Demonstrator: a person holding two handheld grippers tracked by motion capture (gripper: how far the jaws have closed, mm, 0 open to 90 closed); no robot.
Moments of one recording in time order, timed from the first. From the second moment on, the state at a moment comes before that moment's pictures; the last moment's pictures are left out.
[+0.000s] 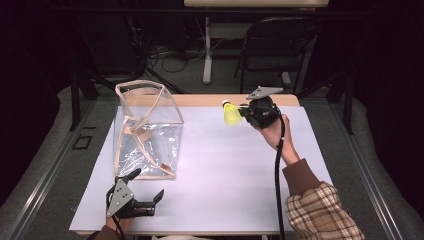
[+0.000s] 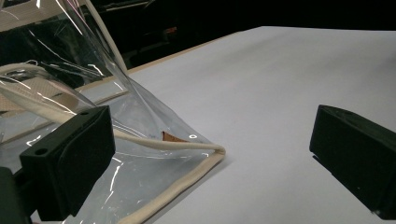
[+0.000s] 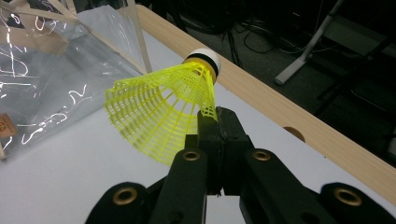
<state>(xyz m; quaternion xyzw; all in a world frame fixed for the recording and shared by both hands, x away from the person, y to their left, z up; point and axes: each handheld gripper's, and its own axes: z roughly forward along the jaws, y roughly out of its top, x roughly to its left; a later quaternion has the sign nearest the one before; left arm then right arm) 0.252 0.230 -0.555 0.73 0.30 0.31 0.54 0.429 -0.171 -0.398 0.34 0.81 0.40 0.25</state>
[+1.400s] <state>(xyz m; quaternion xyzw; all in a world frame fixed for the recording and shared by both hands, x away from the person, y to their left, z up) 0.251 0.230 -0.554 0.72 0.30 0.30 0.54 0.451 -0.121 -0.390 0.32 0.82 0.41 0.23</state>
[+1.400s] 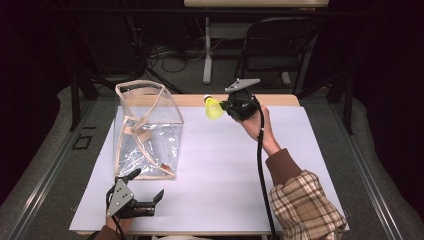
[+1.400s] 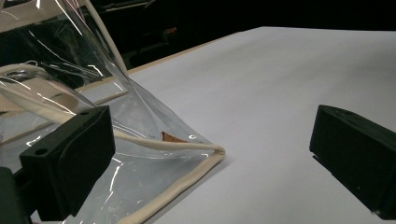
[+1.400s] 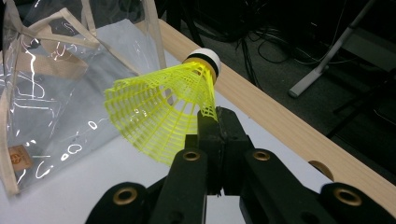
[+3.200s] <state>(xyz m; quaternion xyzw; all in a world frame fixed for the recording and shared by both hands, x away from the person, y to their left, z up) 0.252 0.230 -0.554 0.72 0.29 0.30 0.54 0.475 -0.080 -0.376 0.31 0.82 0.43 0.22</state>
